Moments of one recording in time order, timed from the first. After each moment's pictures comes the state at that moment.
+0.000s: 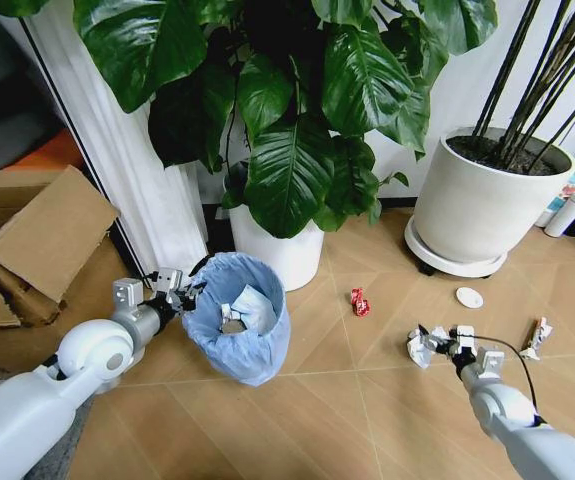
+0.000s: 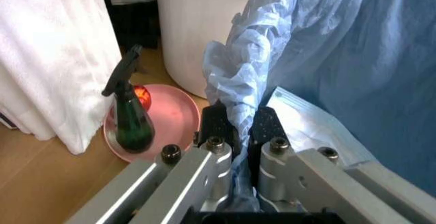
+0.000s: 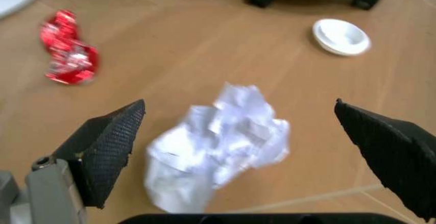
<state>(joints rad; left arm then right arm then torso) 0.94 -0.61 -0.08 -1.93 -1.12 0.38 -0.23 -1.15 0.90 0.27 1.24 0.72 0.06 0.11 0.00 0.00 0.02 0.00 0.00</state>
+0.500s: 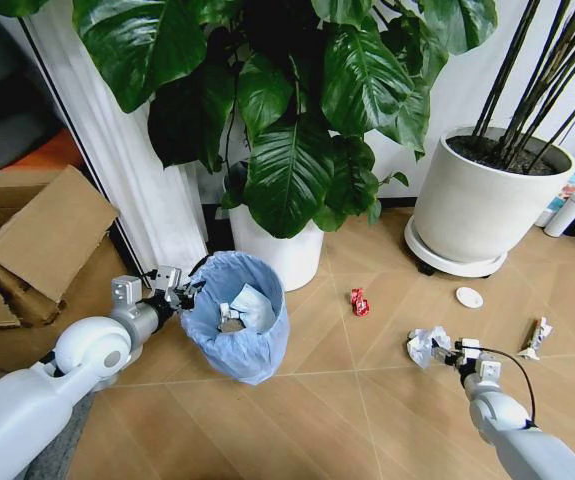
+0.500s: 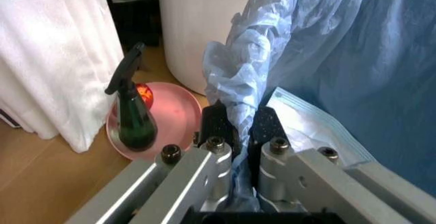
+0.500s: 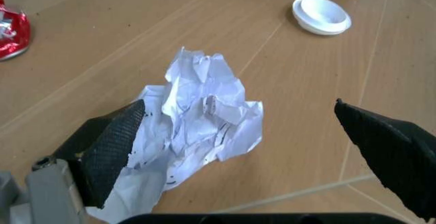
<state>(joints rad) 0.93 -0.59 -0.07 -1.92 -1.13 0.39 -0.22 -1.02 0.99 0.25 0.98 0.61 0.11 0.10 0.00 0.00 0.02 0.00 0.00</state>
